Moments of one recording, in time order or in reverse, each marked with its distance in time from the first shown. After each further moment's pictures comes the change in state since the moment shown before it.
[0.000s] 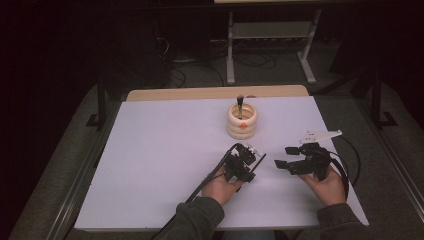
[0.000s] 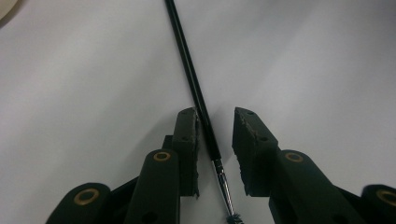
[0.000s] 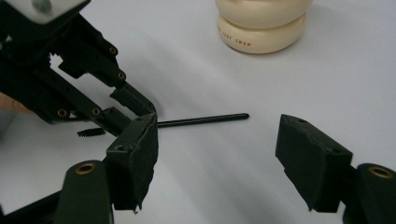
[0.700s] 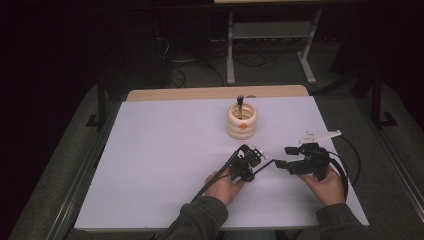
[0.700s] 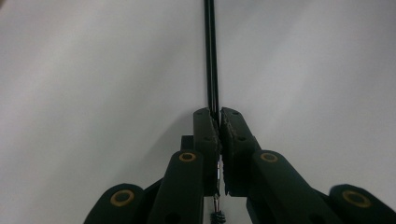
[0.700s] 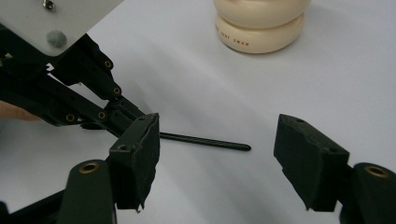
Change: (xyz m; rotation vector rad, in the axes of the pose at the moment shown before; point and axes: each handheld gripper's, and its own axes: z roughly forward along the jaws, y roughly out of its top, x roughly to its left) left arm -0.002 0.010 0.003 0.079 0.002 0.019; right arm 0.001 0.000 0.001 0.005 -0.012 -0.007
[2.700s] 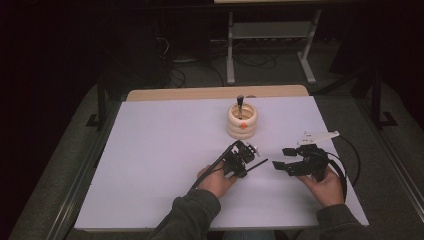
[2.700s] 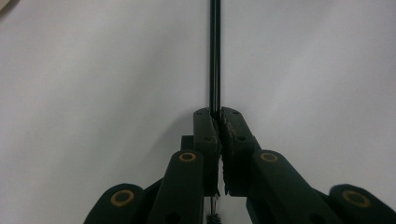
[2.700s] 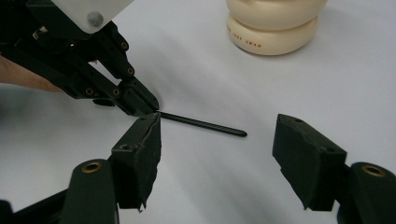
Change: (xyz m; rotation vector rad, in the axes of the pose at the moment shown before) left arm 0.019 -0.004 -0.005 0.057 0.002 0.040; right arm 0.006 0.001 0.002 -0.005 0.022 -0.022
